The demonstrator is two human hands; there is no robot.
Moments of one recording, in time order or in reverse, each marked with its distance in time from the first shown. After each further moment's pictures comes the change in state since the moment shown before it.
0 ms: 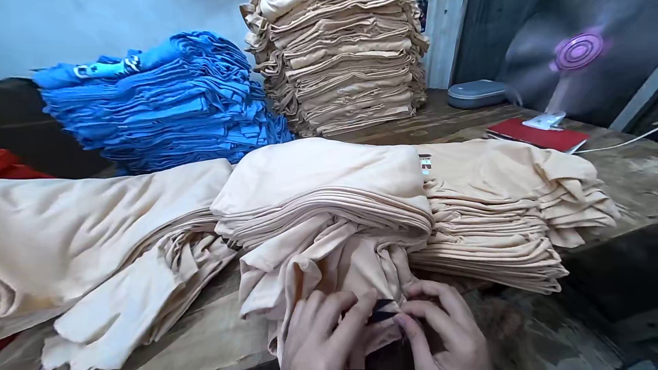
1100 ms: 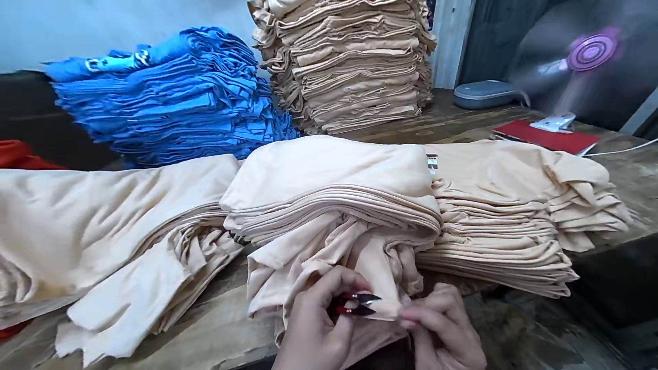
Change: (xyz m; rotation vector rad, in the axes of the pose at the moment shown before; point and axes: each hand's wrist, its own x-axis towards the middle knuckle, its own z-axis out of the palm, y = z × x) left_hand 0.016 -0.032 0.005 -0.683 -0.122 -0.285; right_hand -0.001 0.019 0.041 0.262 0.294 -0.248
